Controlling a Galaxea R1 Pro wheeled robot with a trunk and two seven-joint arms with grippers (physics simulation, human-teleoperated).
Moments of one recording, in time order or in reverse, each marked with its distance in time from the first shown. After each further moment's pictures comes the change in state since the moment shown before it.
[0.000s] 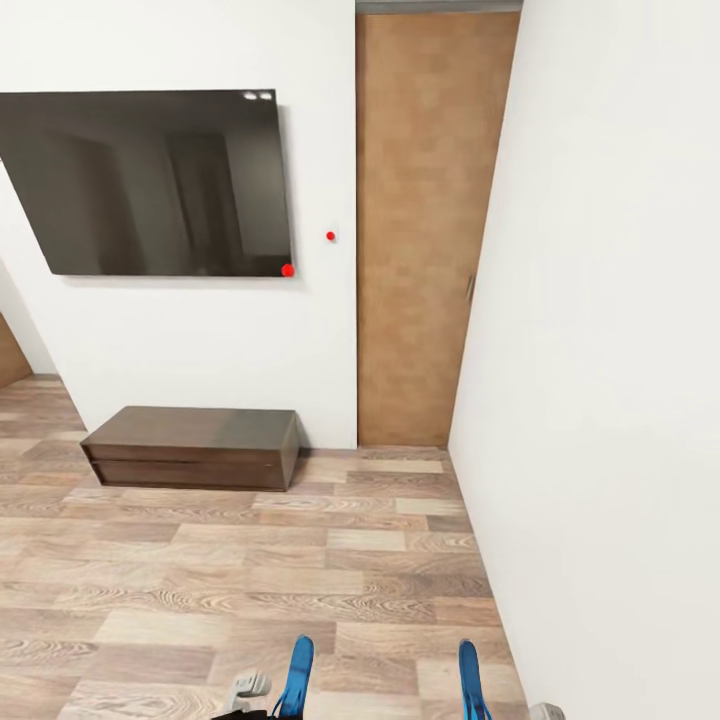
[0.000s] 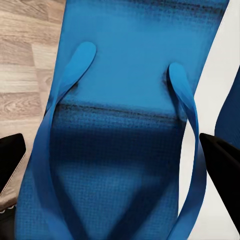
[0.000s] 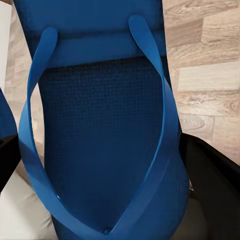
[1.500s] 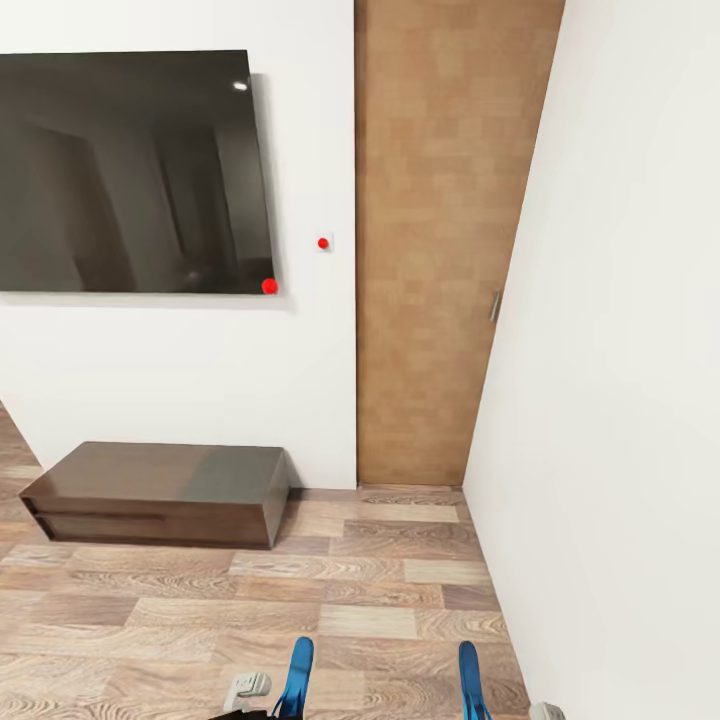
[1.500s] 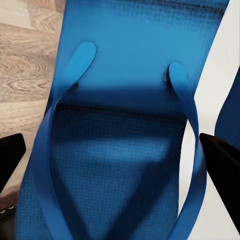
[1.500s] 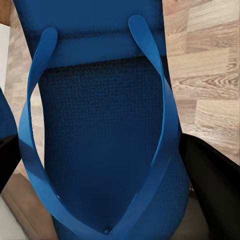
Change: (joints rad) left arm 0.000 0.000 0.000 0.000 0.000 0.000 0.000; right arm 0.000 0.000 0.000 0.000 0.000 0.000 0.000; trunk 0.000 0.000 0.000
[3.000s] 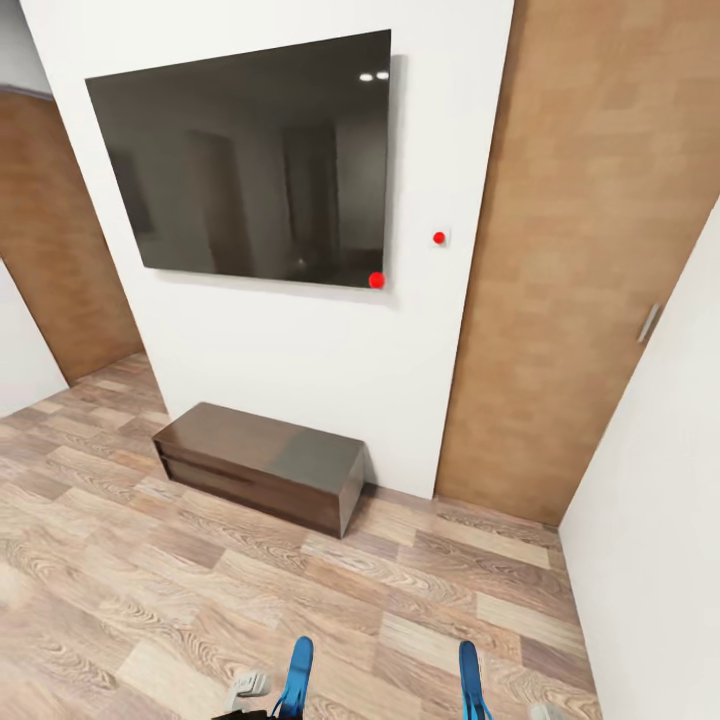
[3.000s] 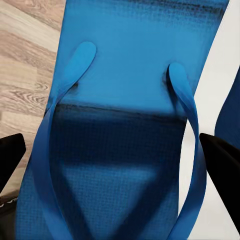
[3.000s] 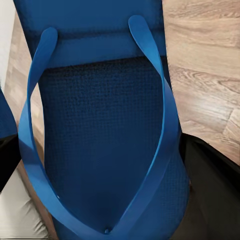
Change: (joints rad) left arm 0.000 0.000 0.001 0.001 0.001 0.000 0.000; right arm 0.000 0.000 -0.001 0.000 0.000 0.000 0.000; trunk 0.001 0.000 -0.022
